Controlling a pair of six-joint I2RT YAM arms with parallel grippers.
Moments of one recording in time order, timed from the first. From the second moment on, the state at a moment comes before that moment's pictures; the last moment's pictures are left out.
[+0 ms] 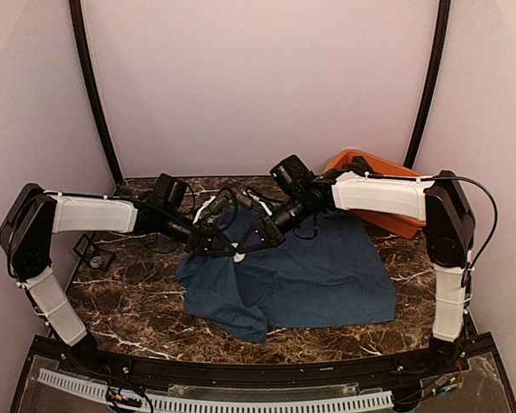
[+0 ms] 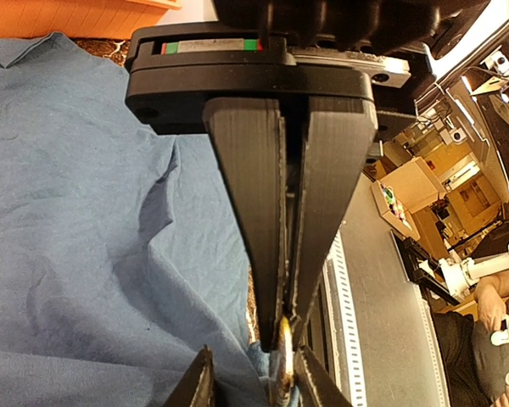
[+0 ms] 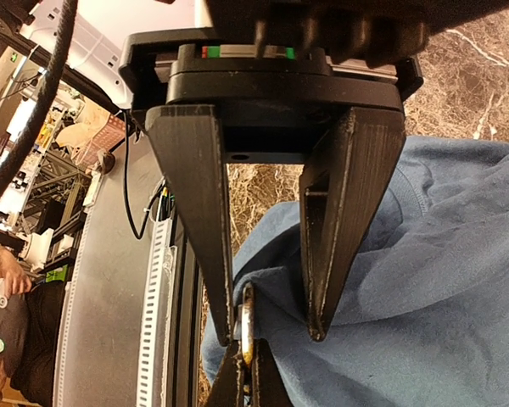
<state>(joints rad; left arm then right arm) -0.54 1.69 1.04 -0.16 1.14 0.06 0.80 2.02 1.64 -0.55 -0.99 -0.11</state>
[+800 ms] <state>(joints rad) -0.55 1.69 0.96 0.09 1.13 -0.08 0.79 2.02 1.64 -0.53 -1.00 -0.05</state>
